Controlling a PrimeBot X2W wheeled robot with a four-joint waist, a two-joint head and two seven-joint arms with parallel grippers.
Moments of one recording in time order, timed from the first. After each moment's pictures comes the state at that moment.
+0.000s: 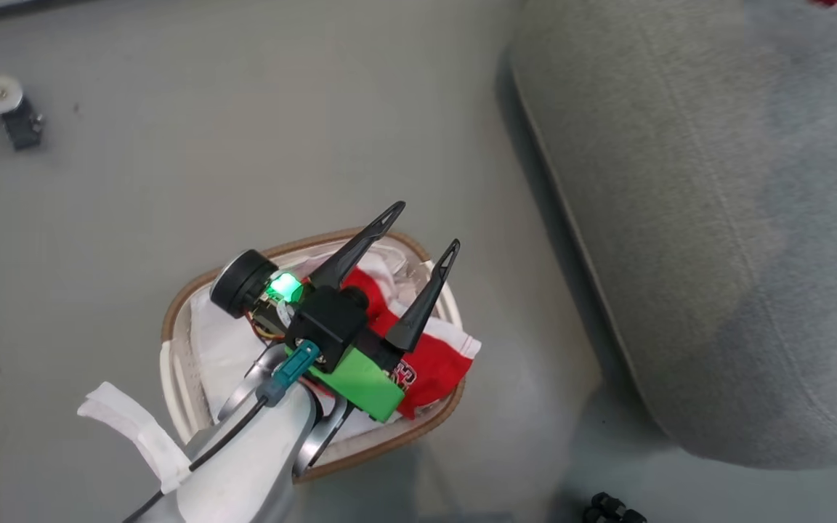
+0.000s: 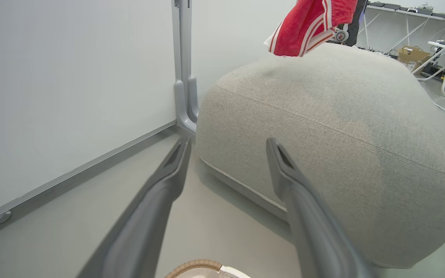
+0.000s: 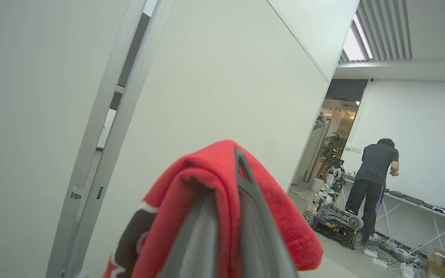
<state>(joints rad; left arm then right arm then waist) -0.50 0.19 -0.68 0.24 -0.24 -0.13 -0.26 -1.04 -0.23 -0.60 0.28 -0.29 0.13 -0.26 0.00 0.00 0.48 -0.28</state>
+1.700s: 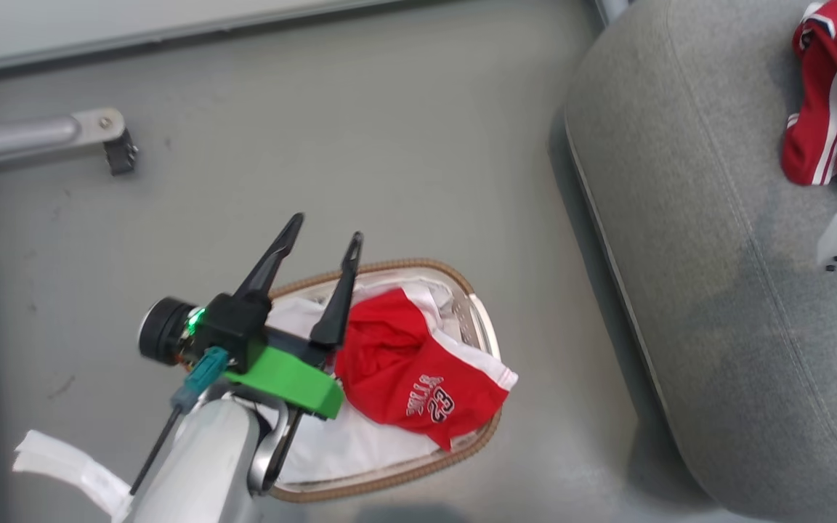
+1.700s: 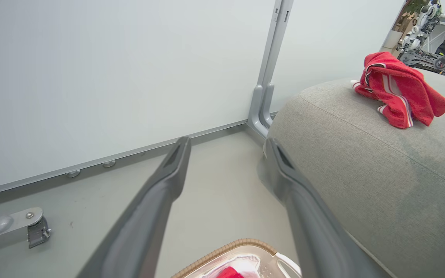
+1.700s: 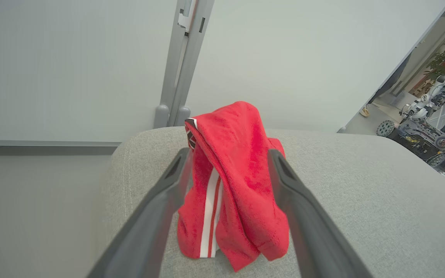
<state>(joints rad) -0.36 0.13 -0.42 0.26 -0.26 -0.13 -0.26 -0.65 -0.14 -0.48 0.53 -0.29 0.13 -0.26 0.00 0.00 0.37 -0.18</state>
